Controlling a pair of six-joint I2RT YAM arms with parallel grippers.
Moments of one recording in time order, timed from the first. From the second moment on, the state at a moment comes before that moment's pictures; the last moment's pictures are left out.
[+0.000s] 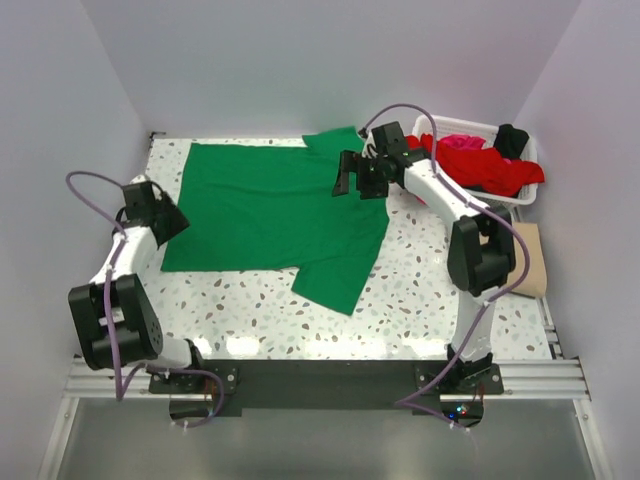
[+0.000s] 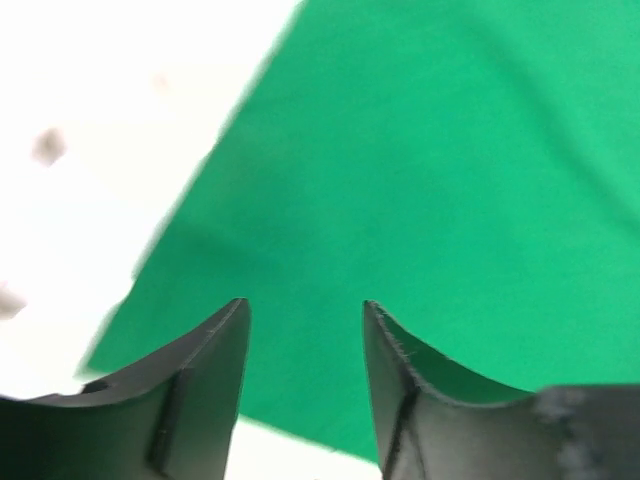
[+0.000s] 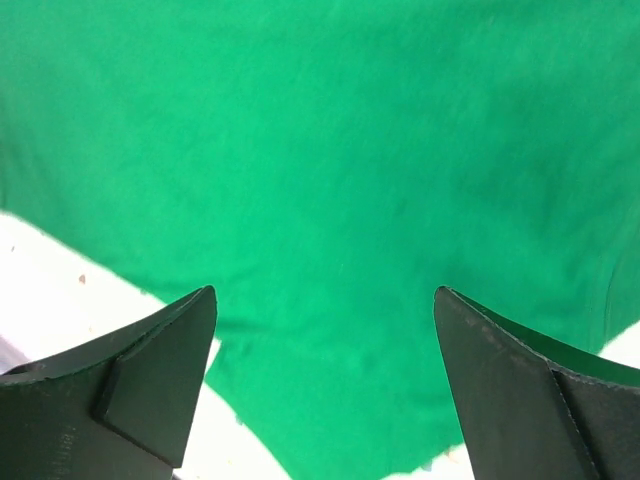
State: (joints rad) left arm 0.24 1.46 0.95 -0.26 0.05 -0.41; right arm 0.37 2.04 1.75 -0.61 -0.29 0.38
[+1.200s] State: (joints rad) left arm 0.44 1.44 0.71 -0.30 -0.08 -0.38; right arm 0.37 1.81 1.49 -0.68 -0.33 0.31
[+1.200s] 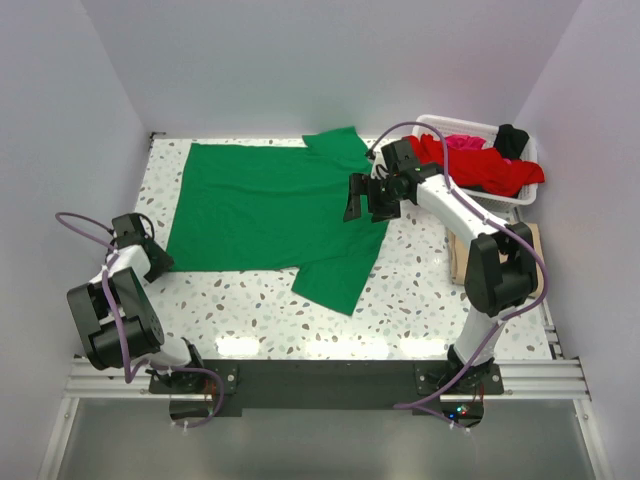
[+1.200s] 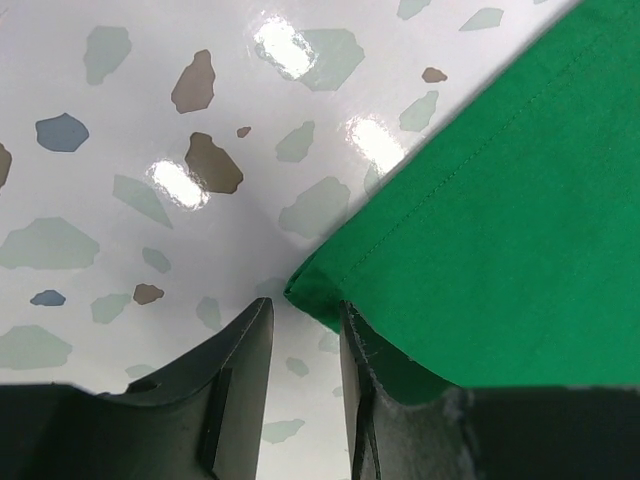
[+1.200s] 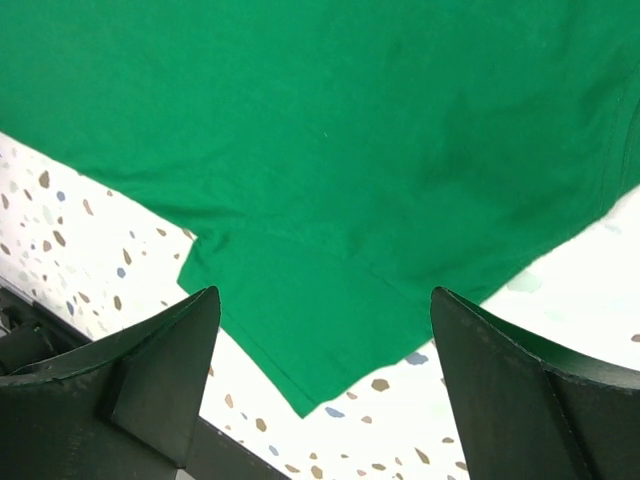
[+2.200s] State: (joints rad) left arm 0.44 1.43 0.70 -0.26 -0.03 -0.29; right arm 0.56 1.58 1.15 -0.81 -0.31 0.25
